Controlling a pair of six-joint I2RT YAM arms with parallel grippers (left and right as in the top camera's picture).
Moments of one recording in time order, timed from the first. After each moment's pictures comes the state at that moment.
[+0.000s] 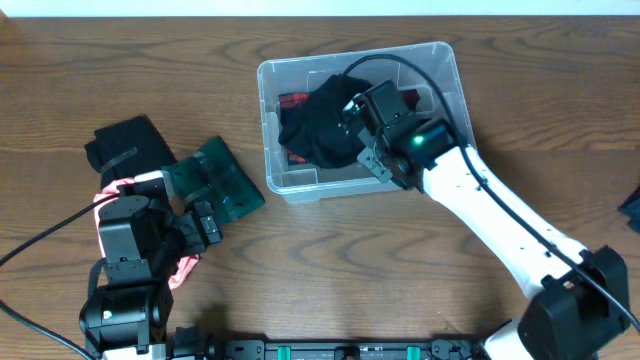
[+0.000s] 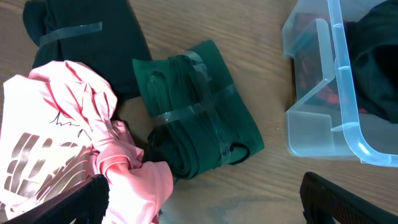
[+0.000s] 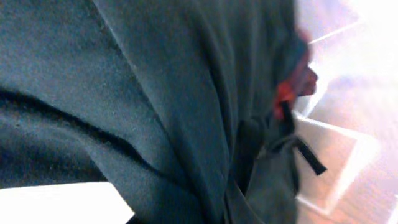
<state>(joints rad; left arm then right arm) 0.10 0.70 0.74 -0.83 0.07 -0.17 0.58 1.68 1.38 -0.82 0.21 -0.28</state>
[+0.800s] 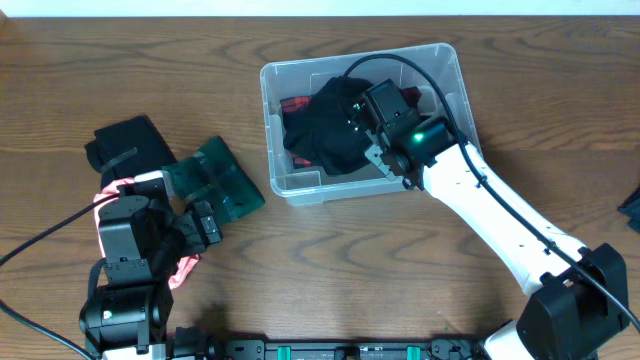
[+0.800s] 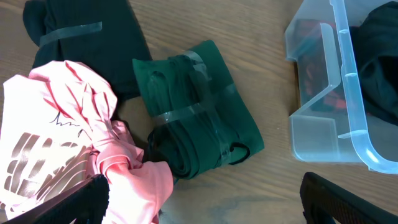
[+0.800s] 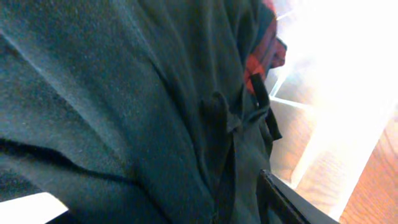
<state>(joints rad) 0.10 0.70 0.74 -0.83 0.07 -0.17 0.57 1.68 1.38 -0.82 0.35 -0.25</state>
